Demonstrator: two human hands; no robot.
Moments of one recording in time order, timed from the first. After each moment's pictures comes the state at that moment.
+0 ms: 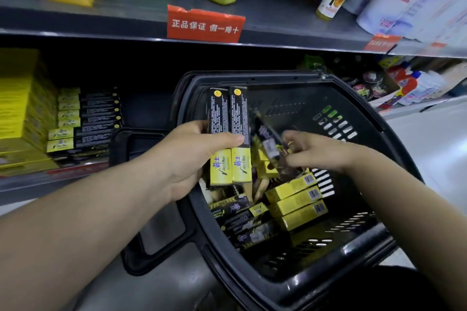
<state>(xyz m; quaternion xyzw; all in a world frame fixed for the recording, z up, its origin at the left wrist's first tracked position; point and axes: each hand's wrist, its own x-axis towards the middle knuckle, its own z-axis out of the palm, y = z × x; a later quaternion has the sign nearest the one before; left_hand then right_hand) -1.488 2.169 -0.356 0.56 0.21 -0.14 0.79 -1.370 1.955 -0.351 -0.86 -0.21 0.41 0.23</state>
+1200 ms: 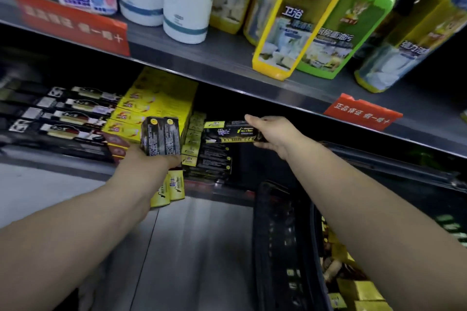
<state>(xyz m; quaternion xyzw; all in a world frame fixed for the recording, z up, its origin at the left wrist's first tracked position) -1.578 2.361 -0.405 0.51 0.55 0.14 0.65 -1.365 2.273 -0.395 -0.82 -0.09 0.35 0.45</state>
